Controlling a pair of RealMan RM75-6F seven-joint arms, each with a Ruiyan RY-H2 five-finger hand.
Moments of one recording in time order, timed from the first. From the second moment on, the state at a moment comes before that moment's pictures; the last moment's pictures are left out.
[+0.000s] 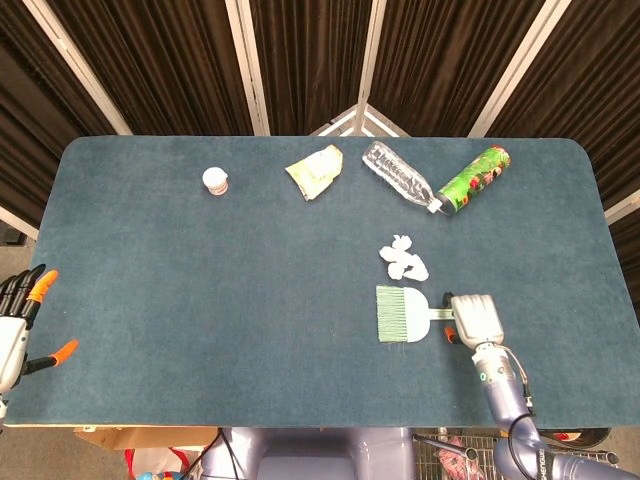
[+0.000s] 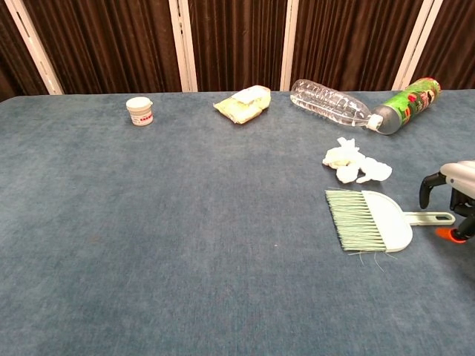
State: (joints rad) left arm -0.09 -1.14 -0.05 -1.58 1.55 1.54 -0.07; right arm 0.43 -1.52 0.16 -1.47 -1.01 1.04 -0.59
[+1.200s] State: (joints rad) left arm -0.10 -1.14 -0.04 -1.59 1.56 1.53 -0.07; right arm 0.49 -1.45 0.18 -1.59 -1.07 1.11 -0.58
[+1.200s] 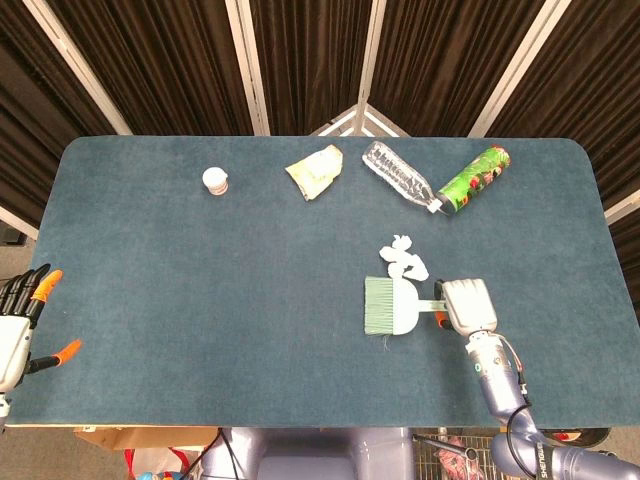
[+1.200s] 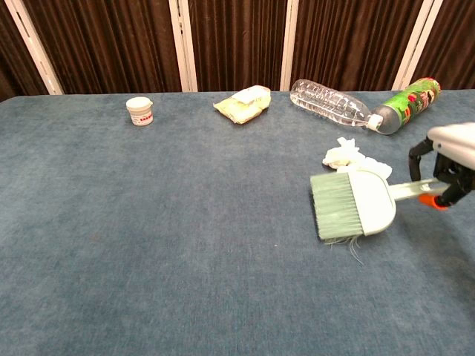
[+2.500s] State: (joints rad) left arm -0.10 -1.11 -0.03 -1.60 1.56 1.51 -0.15; right arm 0.82 -1.49 0.23 -1.45 -0.65 1.03 -1.00
